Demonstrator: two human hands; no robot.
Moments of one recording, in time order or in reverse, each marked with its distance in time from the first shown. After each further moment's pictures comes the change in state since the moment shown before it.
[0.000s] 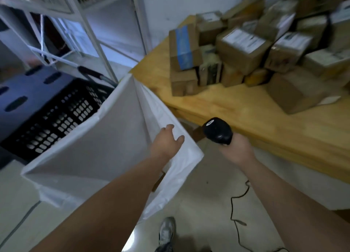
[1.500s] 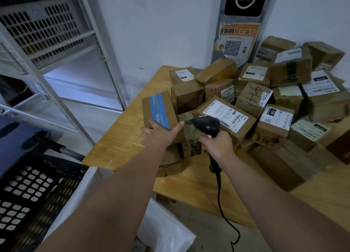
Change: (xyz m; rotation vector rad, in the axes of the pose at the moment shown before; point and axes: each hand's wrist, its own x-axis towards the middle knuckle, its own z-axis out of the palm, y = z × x) left_hand 0.258 0.166 -0.101 0.001 0.021 -0.223; right_hand 0.235 -0.118 -0.081 0.484 0.227 0.127
